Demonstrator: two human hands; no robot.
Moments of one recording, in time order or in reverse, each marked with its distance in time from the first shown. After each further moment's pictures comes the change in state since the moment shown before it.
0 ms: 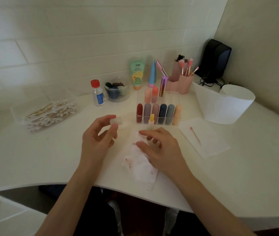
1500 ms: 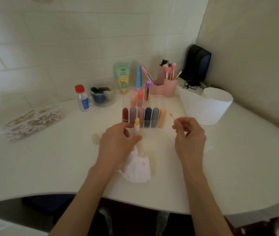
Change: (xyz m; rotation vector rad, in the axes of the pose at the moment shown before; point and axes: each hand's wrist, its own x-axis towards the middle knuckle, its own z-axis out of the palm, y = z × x) left_hand 0.020 0.003 0.073 0.783 -0.193 0.049; right_hand 0.012 0.035 -0.062 0.174 0.595 0.276
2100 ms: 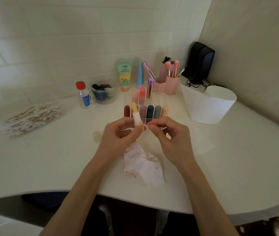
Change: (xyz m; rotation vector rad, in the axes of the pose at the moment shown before) left_hand -0.010 -0.001 -0.008 -0.813 -0.106 0.137; right_hand -0.014 -0.014 0.015 0.277 -0.435 -0.341
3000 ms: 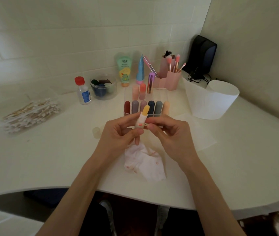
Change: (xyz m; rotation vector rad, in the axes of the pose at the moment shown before) left_hand -0.002 -0.008 -0.003 -0.059 -0.128 0.052; right_hand 0.000 0.009 -0.001 0.072 -0.071 0.058
